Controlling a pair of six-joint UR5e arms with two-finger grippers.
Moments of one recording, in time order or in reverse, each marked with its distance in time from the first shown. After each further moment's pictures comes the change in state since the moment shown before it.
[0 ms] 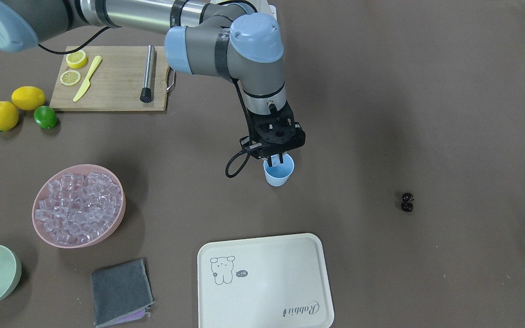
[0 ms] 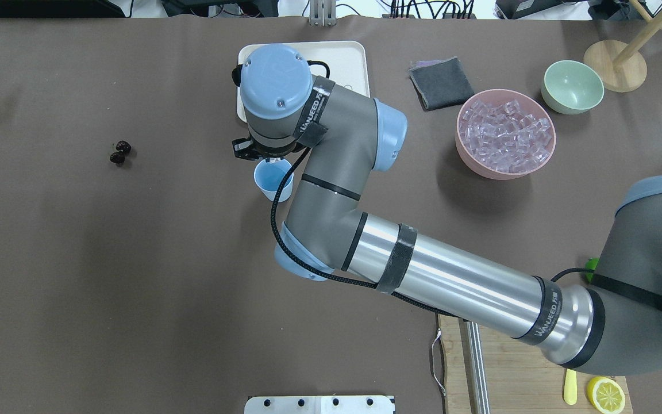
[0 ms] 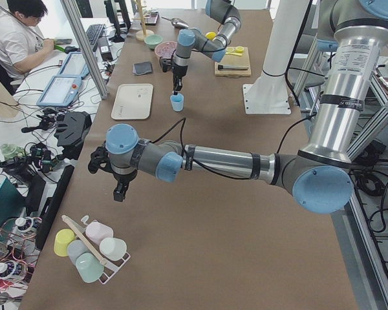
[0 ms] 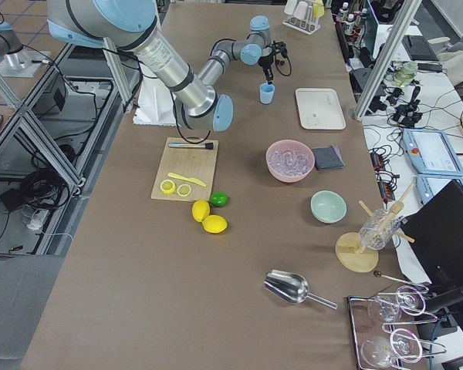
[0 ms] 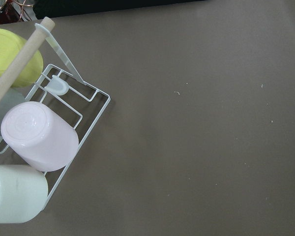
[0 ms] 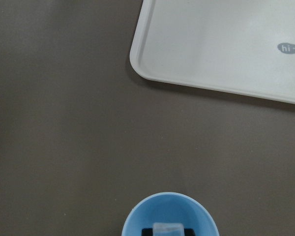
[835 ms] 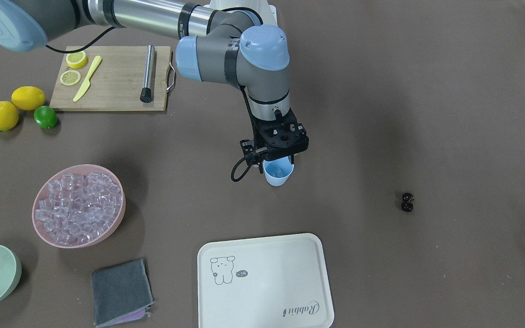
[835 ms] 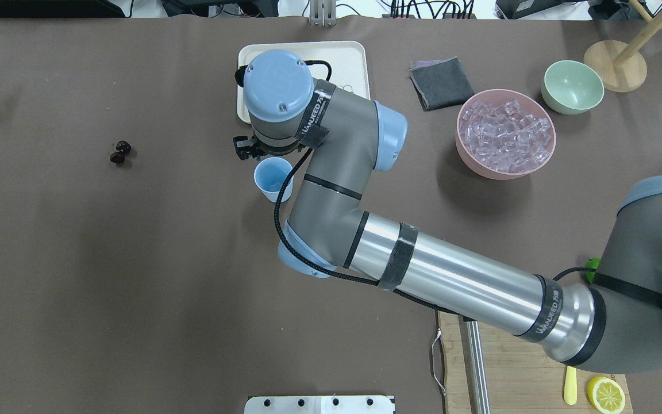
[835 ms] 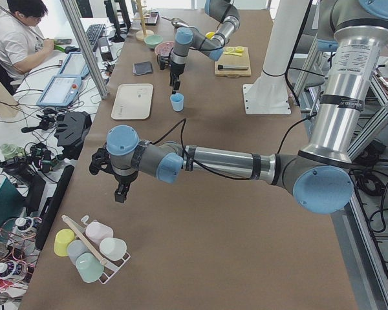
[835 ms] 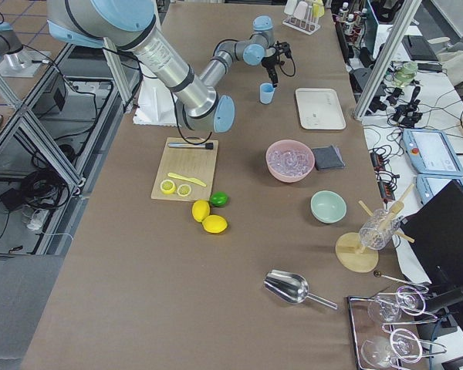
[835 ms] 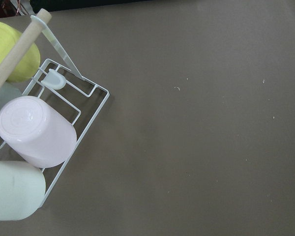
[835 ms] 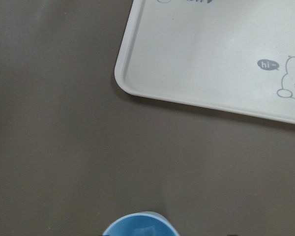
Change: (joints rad) left arm 0.004 0.005 0.003 0.000 0.000 -0.001; right arm 0.065 -0.024 0.059 -0.040 0.050 -0.025
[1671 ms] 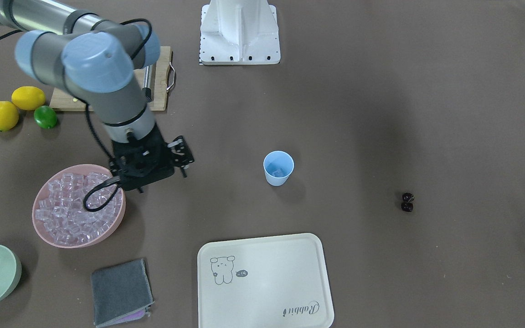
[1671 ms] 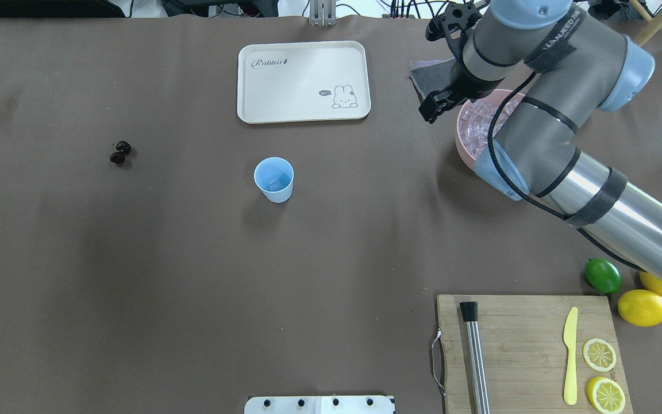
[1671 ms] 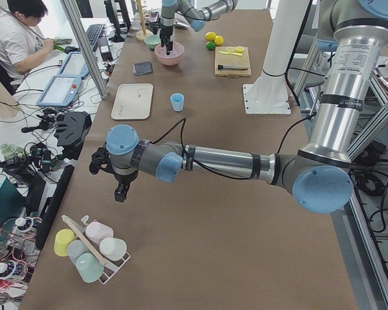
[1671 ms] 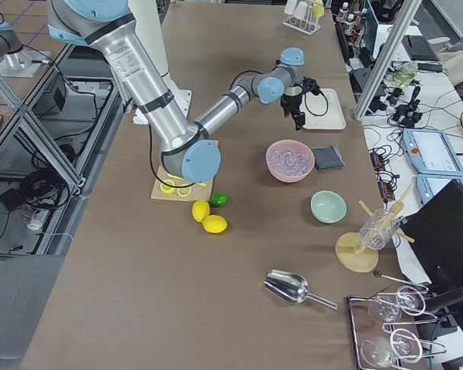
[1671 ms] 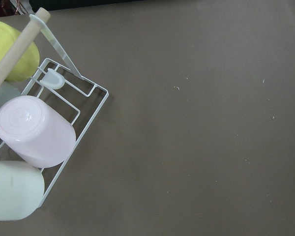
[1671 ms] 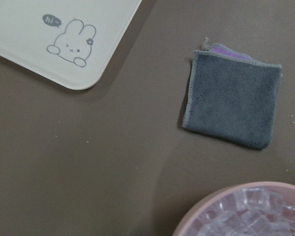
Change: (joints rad) left arm 0.002 -0.002 0.001 -0.002 0.000 -0.003; right arm 0.330 -0.421 0.253 -0.074 0.248 -0.603
